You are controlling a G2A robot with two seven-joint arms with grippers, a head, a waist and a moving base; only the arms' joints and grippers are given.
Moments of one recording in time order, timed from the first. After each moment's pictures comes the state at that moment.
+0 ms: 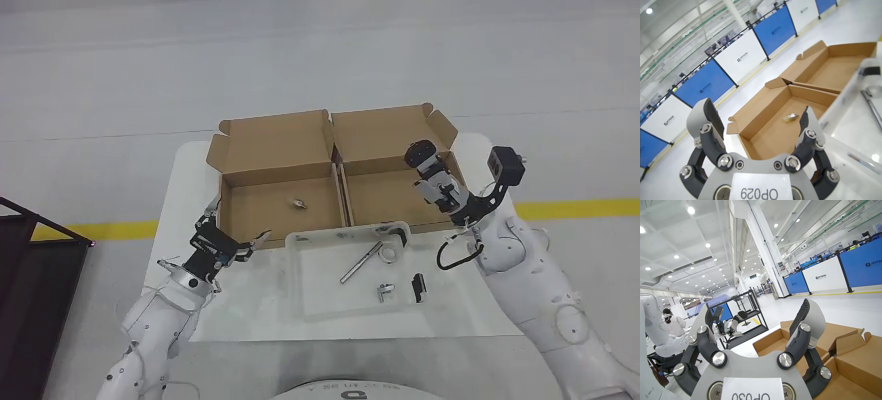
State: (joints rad) left arm 1.90 -1.13 -1.50 -2.01 1.78 -0.24 0.23; right arm -1.36 -1.01 1.25 -1.53 -0.36 -1.01 -0.11
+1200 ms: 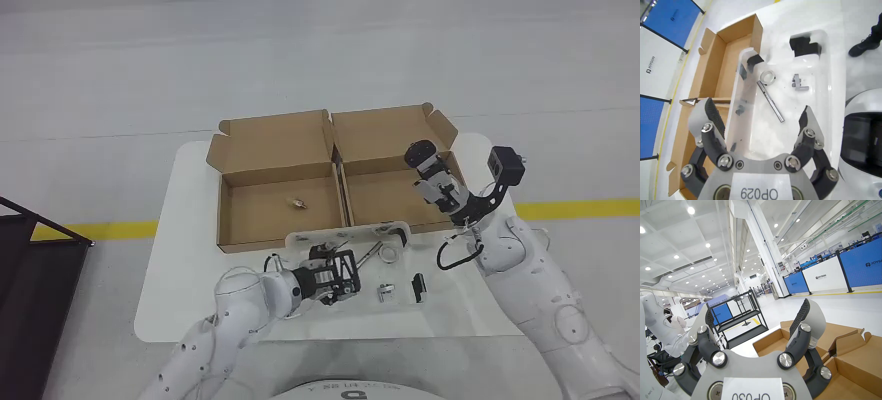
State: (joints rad) left arm 1.55 -1.18 -0.96 -1.99 1.74 -0.65 -0.40; right arm -1.36 -1.01 1.25 -1.53 -0.36 -1.01 -0.11
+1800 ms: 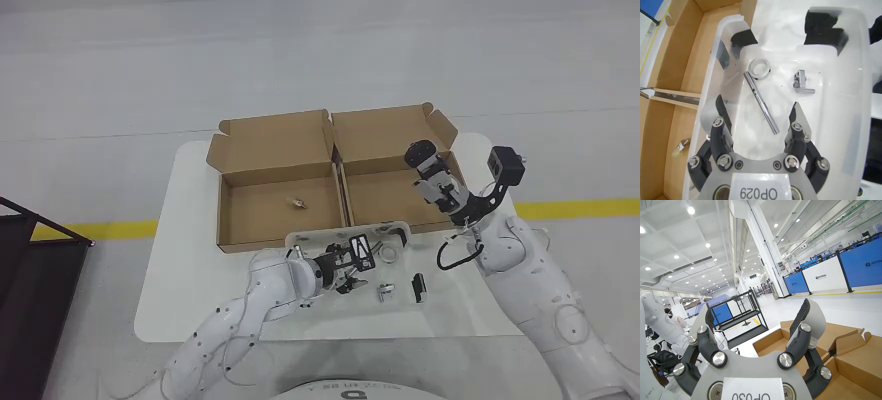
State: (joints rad) left arm 1.35 -1.24 -0.80 -1.73 1.53 -0.52 -0.55; right arm -1.36 -1.01 1.25 -1.53 -0.36 -1.01 -0.11
